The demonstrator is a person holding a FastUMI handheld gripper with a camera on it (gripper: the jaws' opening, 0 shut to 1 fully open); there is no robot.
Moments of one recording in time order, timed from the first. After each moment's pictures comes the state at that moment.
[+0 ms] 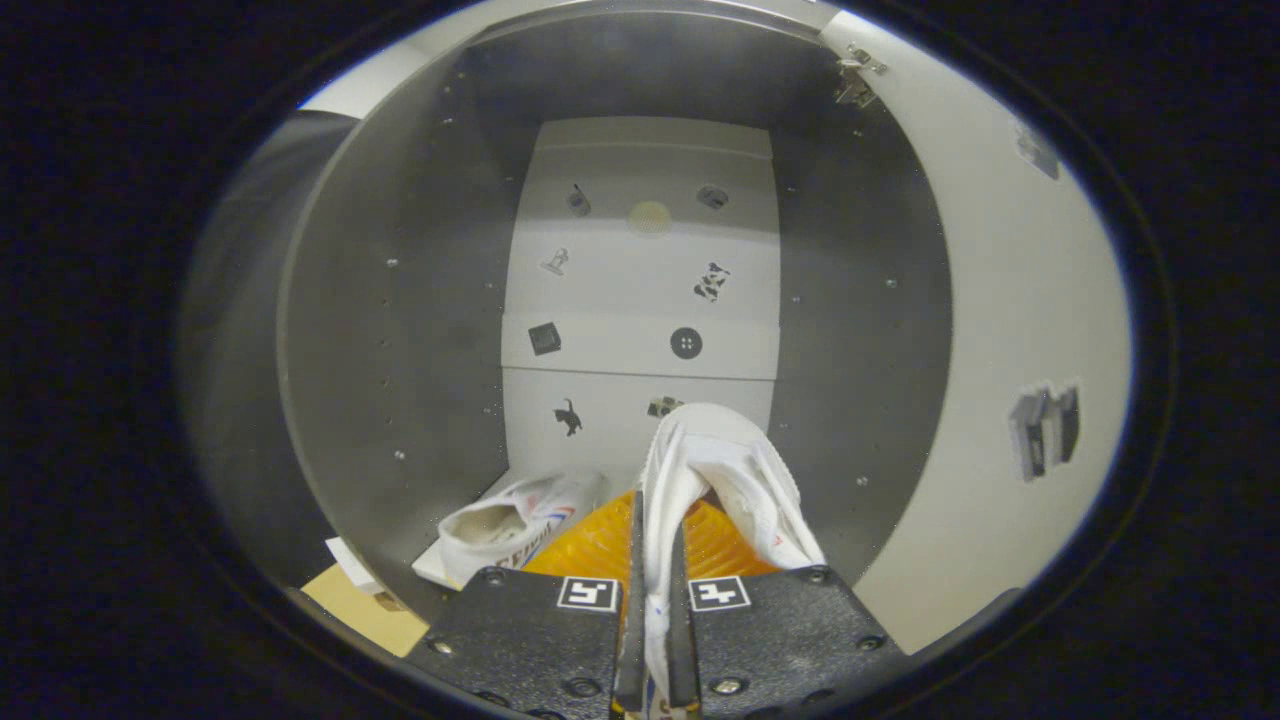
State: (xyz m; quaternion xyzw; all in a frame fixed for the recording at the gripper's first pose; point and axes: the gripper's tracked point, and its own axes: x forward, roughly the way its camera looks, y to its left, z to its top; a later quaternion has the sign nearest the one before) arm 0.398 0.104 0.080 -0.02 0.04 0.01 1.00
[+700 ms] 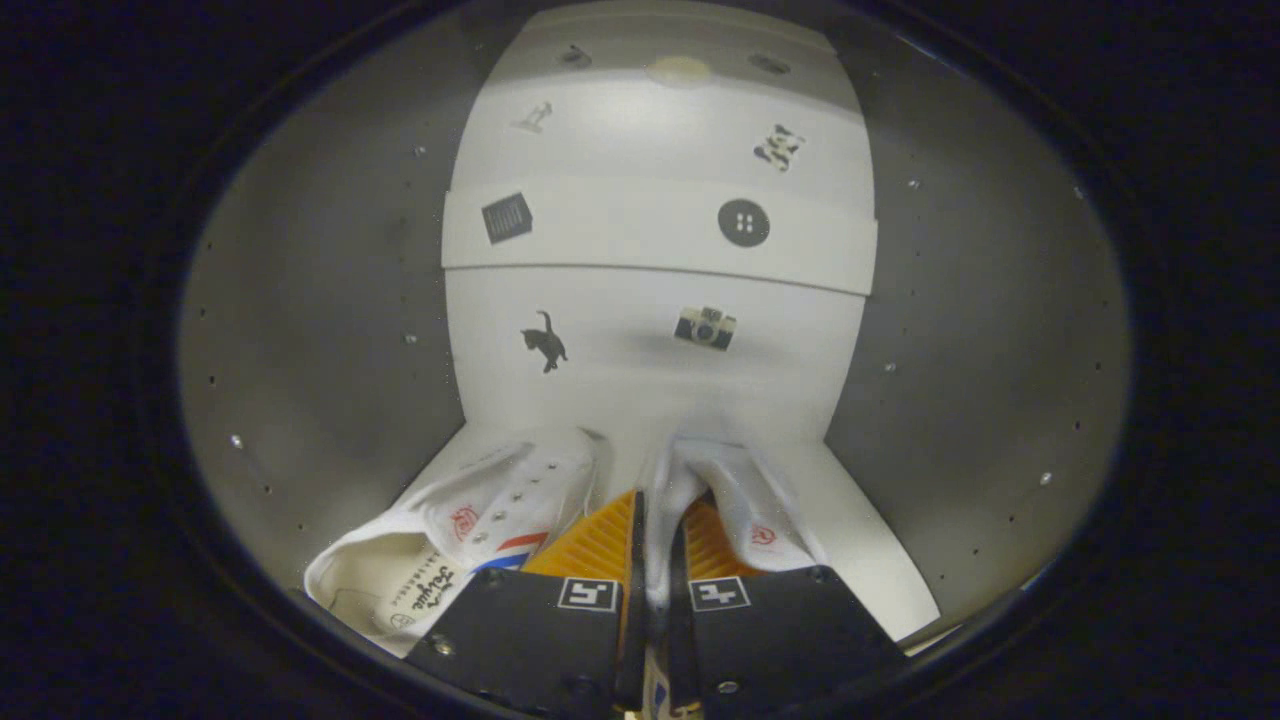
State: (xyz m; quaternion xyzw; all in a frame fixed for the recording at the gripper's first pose) arm 0.513 0.123 -0.008 -0.01 0.19 0.00 0.98
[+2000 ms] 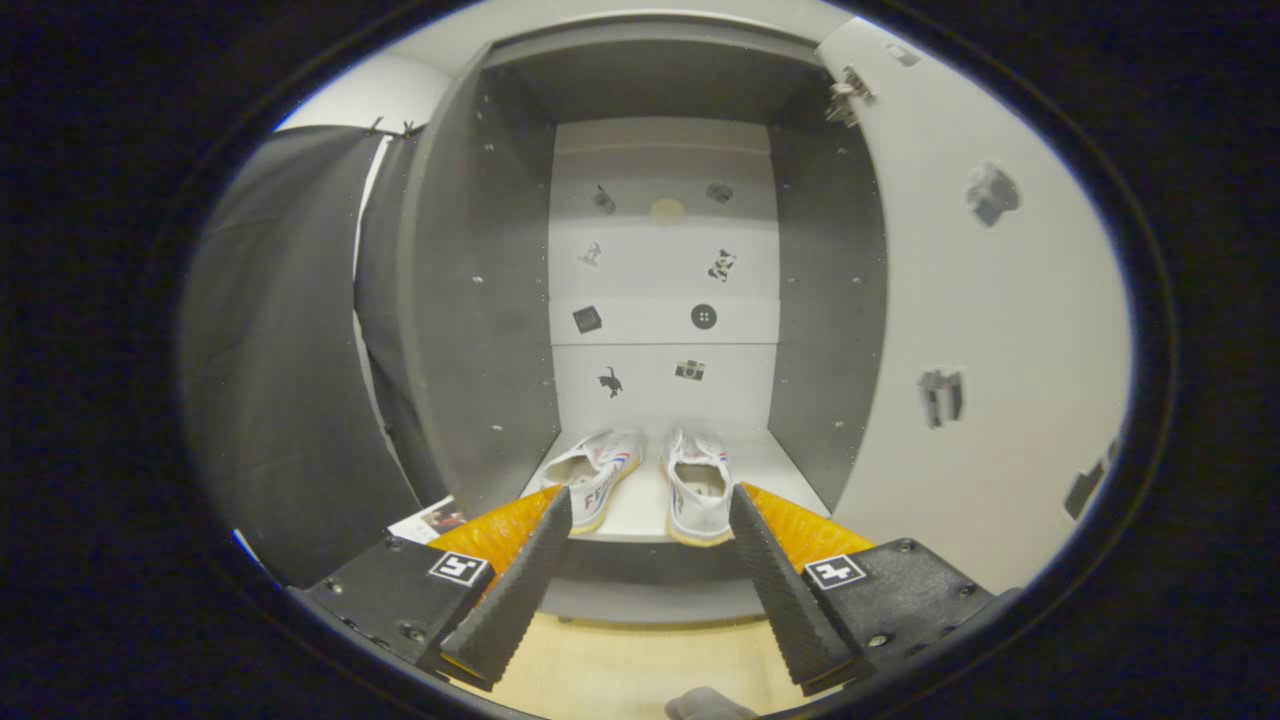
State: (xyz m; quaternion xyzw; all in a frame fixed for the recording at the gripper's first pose) arm 0.225 0.129 0.088 0.00 0.10 0.03 0.99
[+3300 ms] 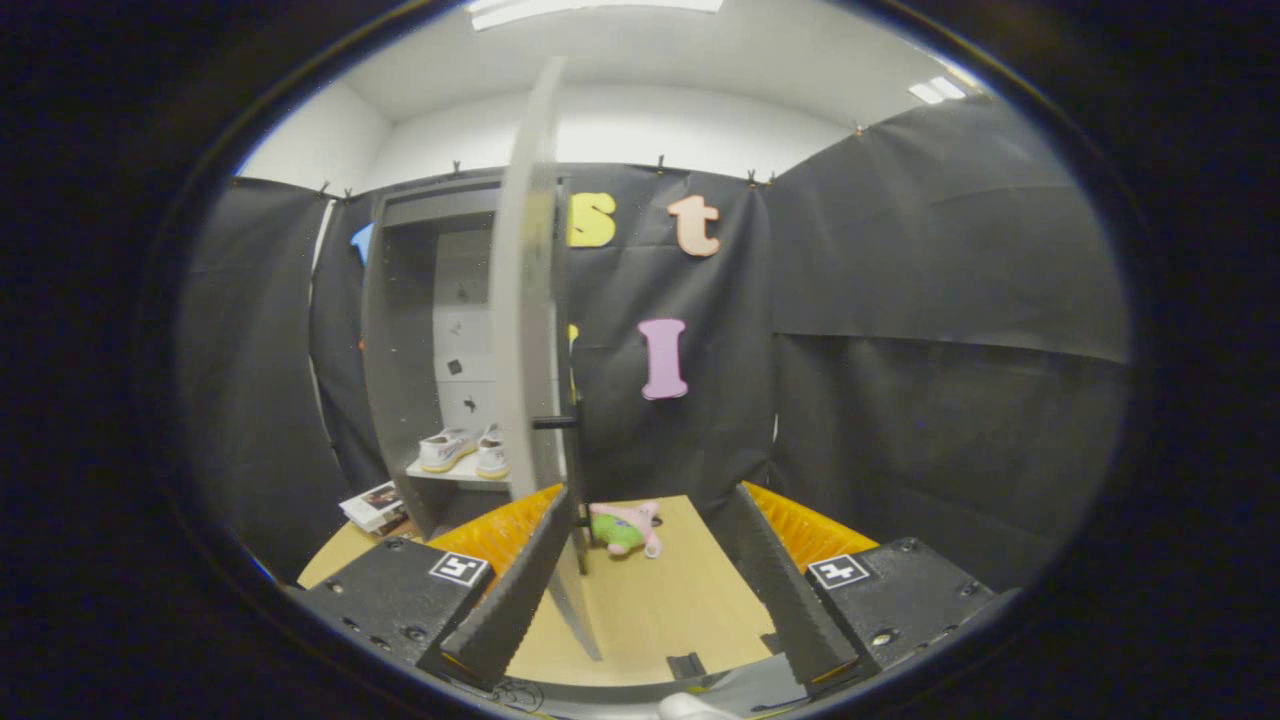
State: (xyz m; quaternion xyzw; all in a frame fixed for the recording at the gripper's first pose) arm -0.051 -0.190 0.129 0.03 0.05 -0.10 0.99
